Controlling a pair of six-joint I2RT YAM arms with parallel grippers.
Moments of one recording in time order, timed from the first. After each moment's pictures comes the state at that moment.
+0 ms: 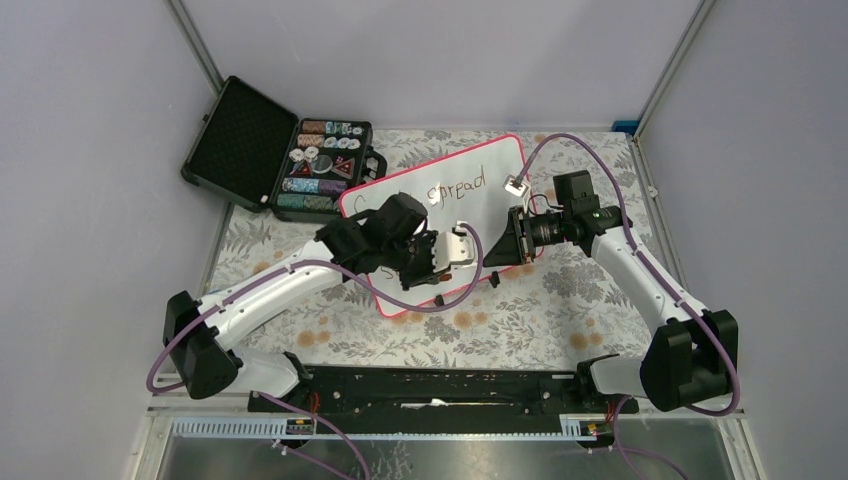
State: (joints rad) left arm -0.89 1.36 1.26 -0.74 0.36 0.50; right arm 0.25 1.31 1.02 -0.63 -1.18 -0.07
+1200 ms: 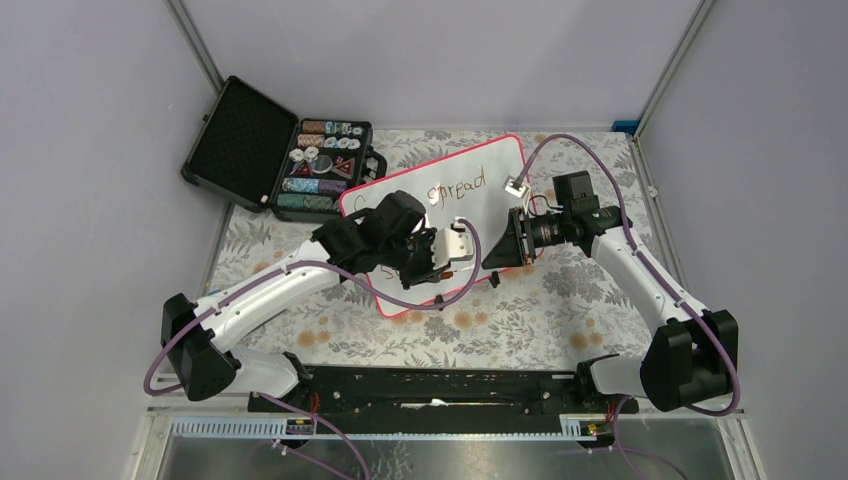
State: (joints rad) left arm -0.89 1.35 1.26 -0.74 0.37 0.47; right arm 0.26 1.31 1.02 -0.64 -1.22 -0.08
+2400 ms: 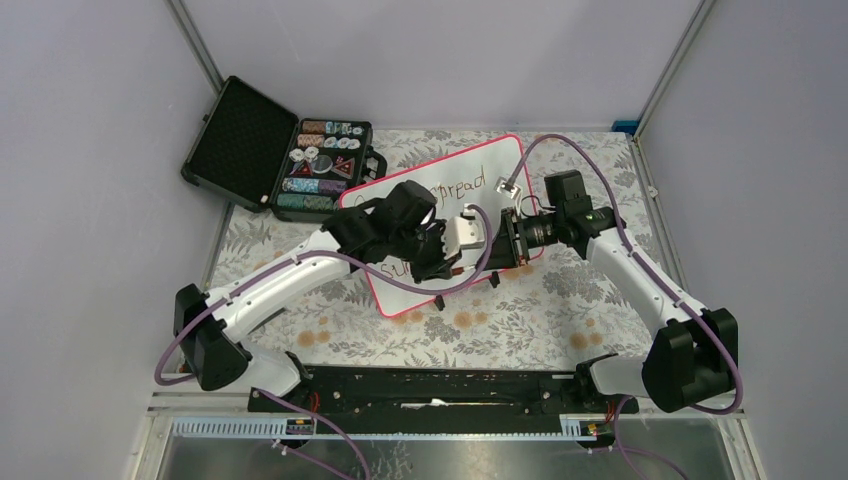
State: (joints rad) left arm -0.89 1.42 1.35 -0.74 0.42 0.40; right arm 0.30 1.31 1.02 -0.60 -1.22 -0.05
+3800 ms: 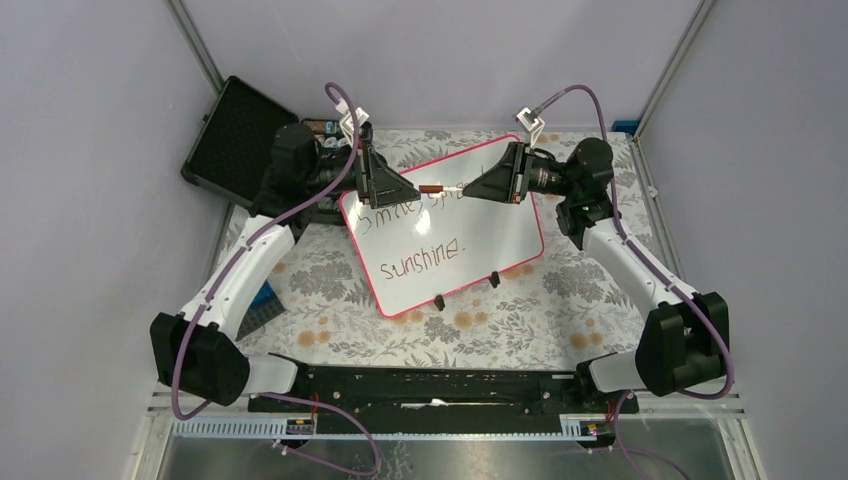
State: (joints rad) left arm -0.30 1.33 1.29 -0.11 1.04 -0.47; right arm 0.28 1.39 1.07 0.52 -1.16 0.99
